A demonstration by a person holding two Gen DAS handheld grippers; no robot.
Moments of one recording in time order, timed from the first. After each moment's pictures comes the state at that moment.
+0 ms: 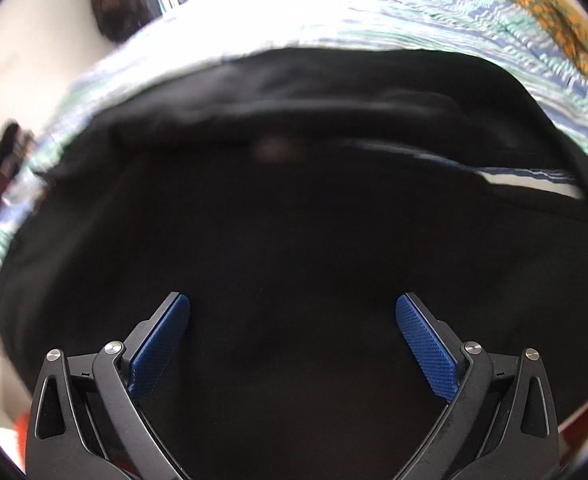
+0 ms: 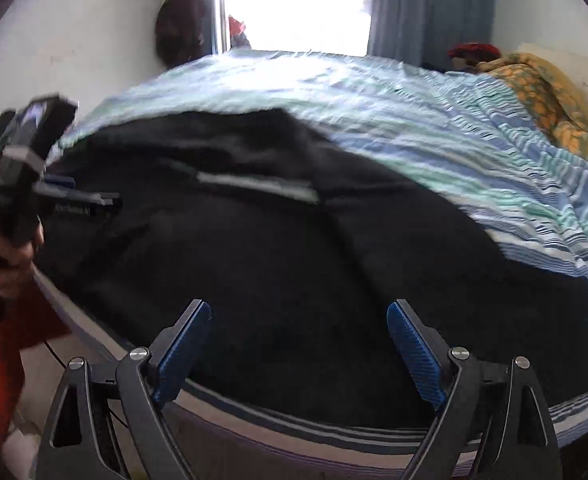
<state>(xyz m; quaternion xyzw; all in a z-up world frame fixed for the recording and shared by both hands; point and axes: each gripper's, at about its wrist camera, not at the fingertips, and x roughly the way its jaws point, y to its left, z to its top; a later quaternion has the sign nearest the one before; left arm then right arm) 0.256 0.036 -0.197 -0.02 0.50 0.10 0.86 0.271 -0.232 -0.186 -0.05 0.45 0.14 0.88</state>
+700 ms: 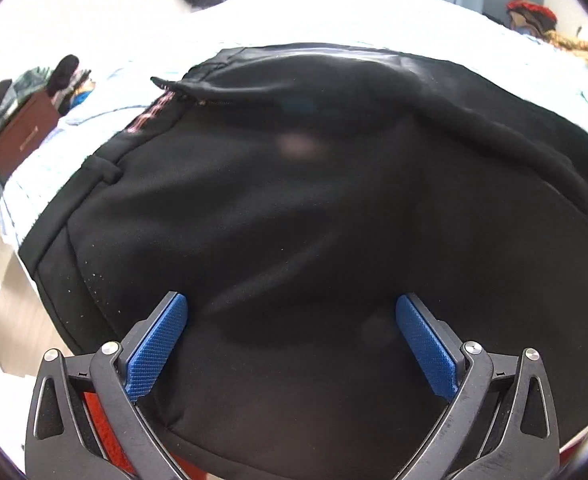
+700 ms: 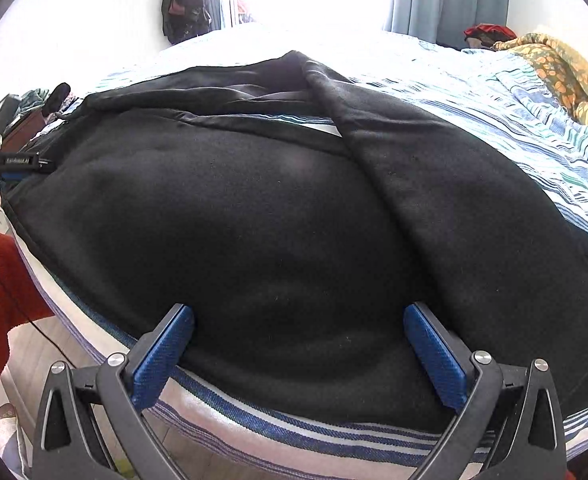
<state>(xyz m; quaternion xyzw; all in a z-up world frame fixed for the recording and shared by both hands) 0.221 0.163 -0.198 -0.06 0.49 0.22 0.84 0.270 -0.241 -0.208 -0.04 0.44 0.14 0.89</state>
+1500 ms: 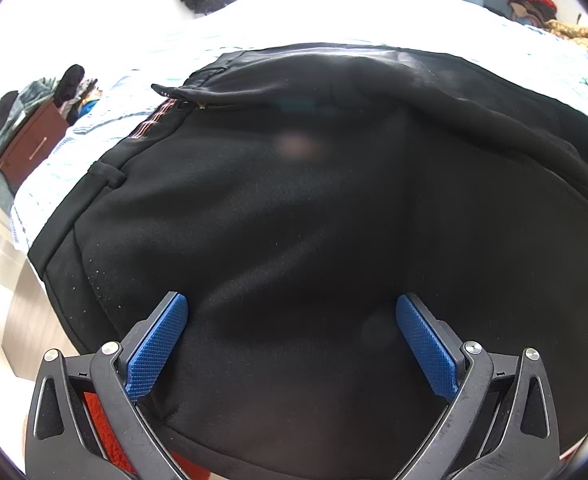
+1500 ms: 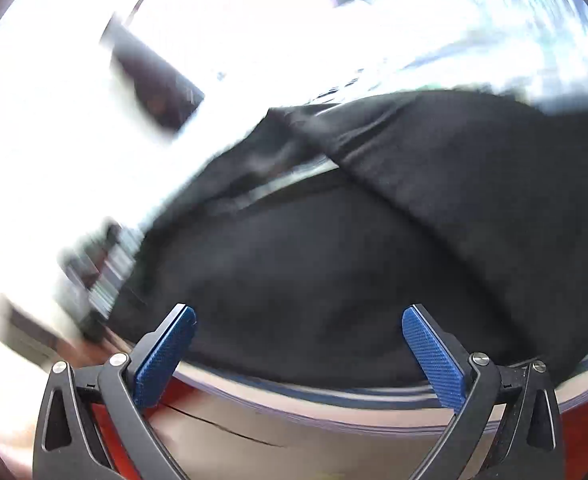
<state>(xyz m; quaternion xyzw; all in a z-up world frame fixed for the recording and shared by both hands) 0.213 0.147 -0.201 -0.04 0.49 0.23 0.84 0.274 -0.306 -0.189 0.36 0.43 0.18 0.81</state>
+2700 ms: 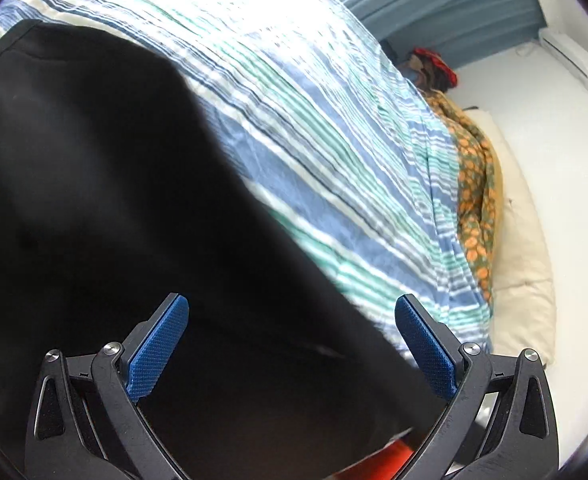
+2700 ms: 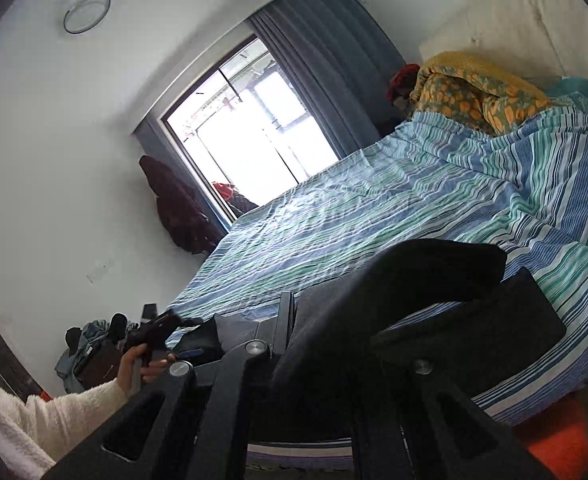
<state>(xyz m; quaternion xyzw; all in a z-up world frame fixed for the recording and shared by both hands) 0.359 0.152 -0.133 -0.39 0.48 -0.09 0.78 0.153 -0.392 -0.009 0.27 0.20 0.13 0.93</state>
